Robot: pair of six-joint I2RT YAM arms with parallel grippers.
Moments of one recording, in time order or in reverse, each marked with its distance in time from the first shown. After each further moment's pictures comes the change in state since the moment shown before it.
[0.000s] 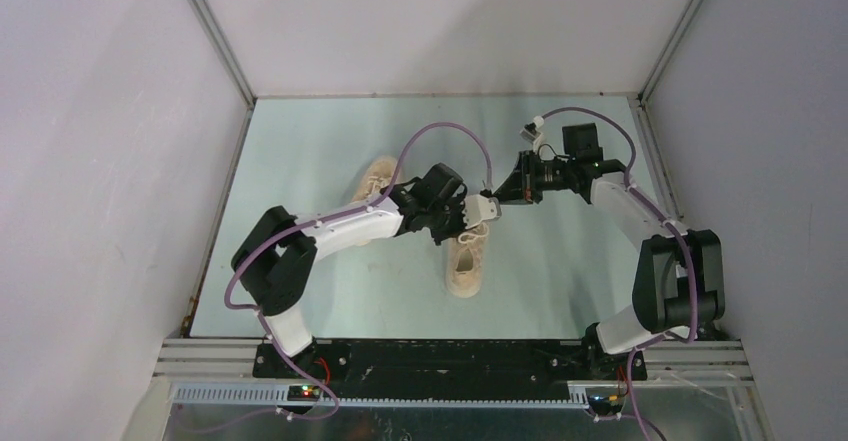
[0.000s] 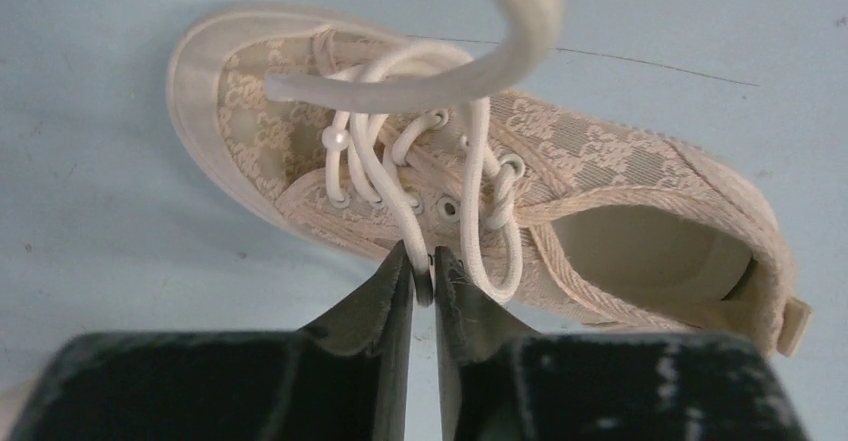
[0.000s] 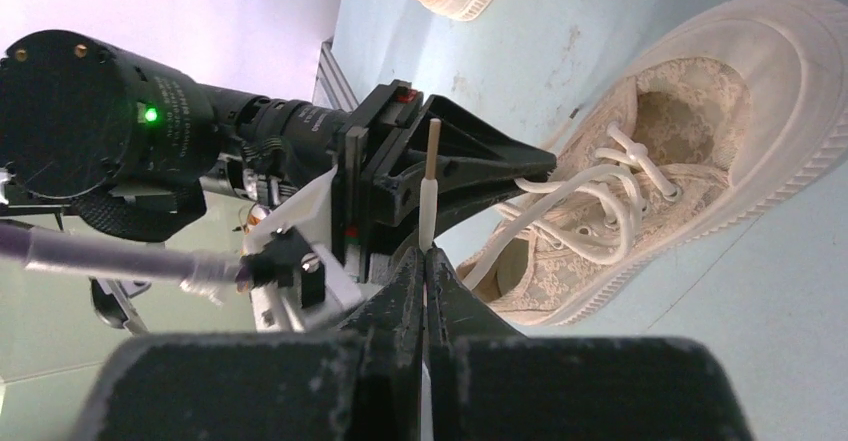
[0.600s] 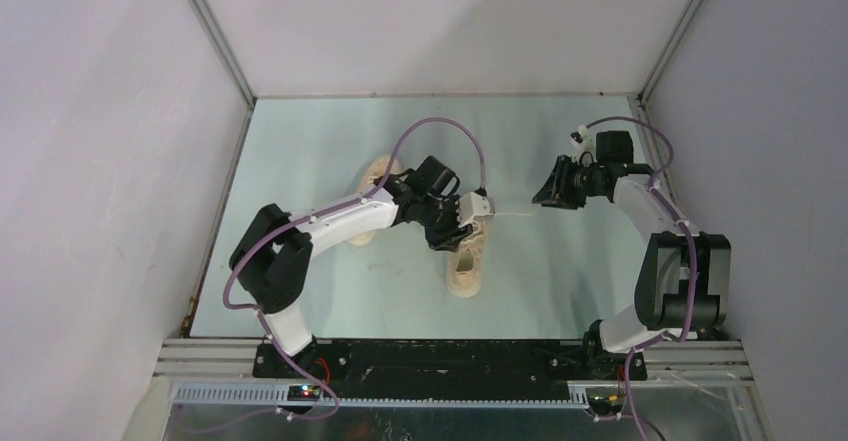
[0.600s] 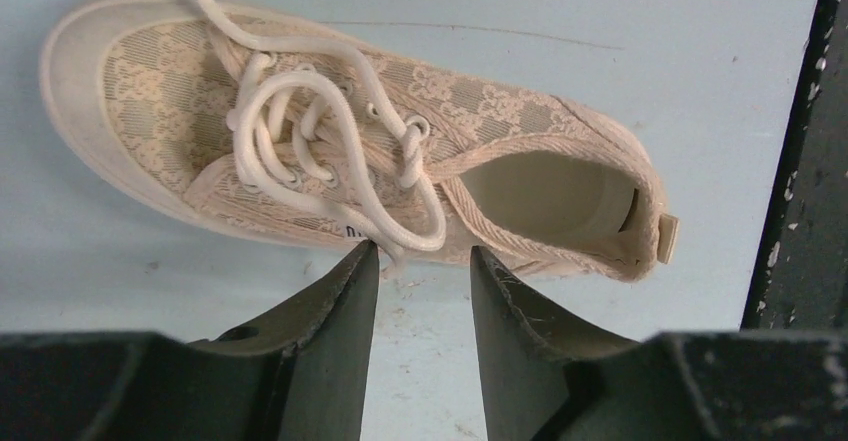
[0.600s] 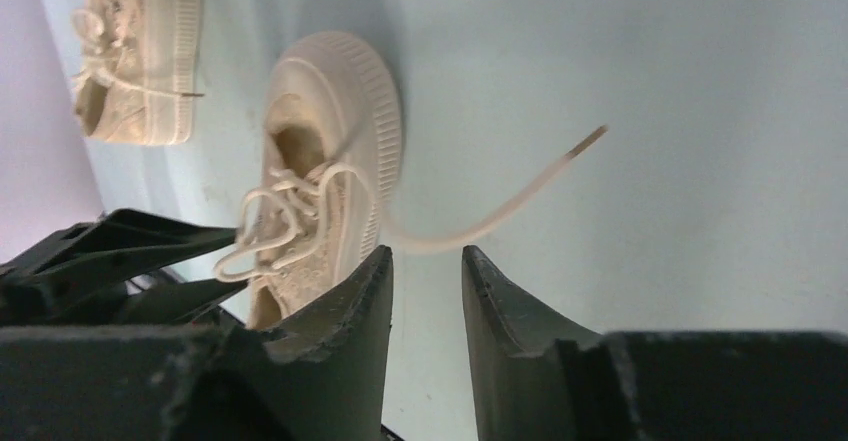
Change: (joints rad) left arm 0.047 0.000 0.046 -0.164 0.217 0.039; right arm -0.179 -0.001 -0.032 -0.134 0.457 -0.116
